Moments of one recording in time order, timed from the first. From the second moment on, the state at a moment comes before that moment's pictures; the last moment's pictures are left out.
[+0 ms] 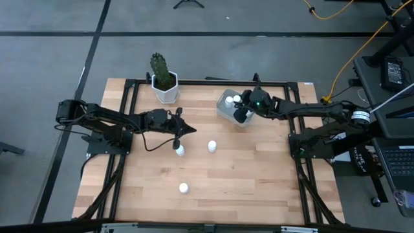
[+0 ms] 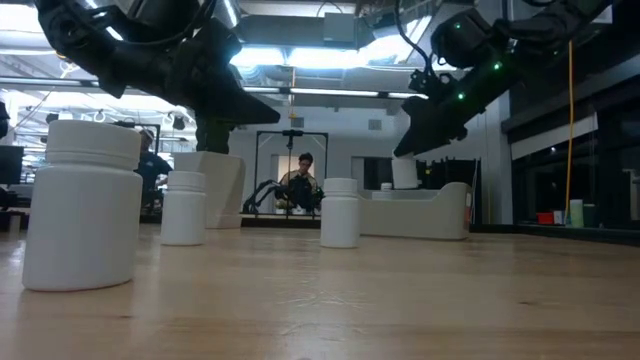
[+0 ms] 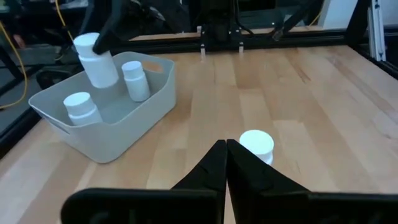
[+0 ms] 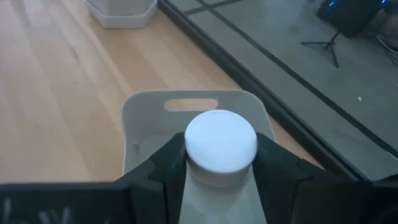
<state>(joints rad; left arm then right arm) 0.13 1.28 0.43 0.56 0.08 0.06 -0.37 1.31 0.66 0.09 0.31 0.05</state>
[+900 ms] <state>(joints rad) 0.13 1.28 0.43 0.55 0.08 0.04 -0.40 1.42 0.53 0.32 0.34 0.08</state>
